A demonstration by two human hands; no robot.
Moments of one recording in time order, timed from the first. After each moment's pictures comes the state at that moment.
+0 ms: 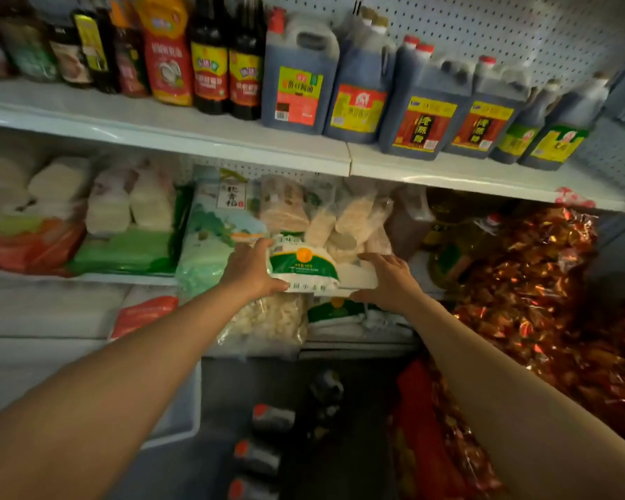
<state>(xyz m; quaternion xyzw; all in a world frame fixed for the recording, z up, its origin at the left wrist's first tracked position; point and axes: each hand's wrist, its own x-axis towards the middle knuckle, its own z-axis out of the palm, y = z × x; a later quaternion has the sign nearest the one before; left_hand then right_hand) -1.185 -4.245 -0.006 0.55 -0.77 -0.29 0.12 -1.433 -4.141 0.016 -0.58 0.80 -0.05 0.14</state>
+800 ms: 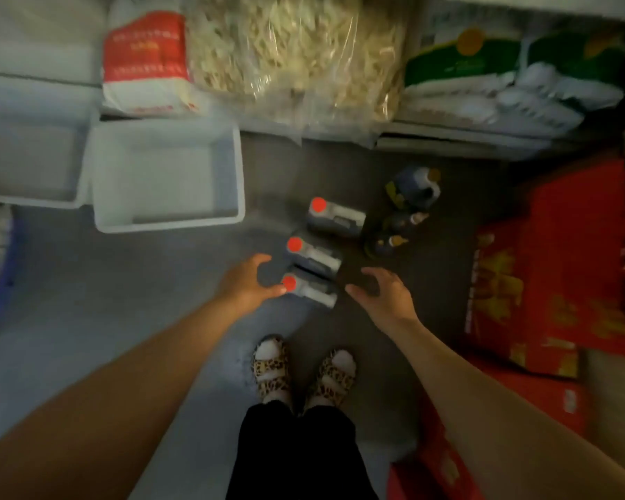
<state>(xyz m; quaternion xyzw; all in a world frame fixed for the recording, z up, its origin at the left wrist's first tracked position) -1.071 -4.080 -0.494 0.63 -0.59 -0.50 -0.12 -1.319 -3.986 -0.490 -0.37 0.80 -0.07 0.47</state>
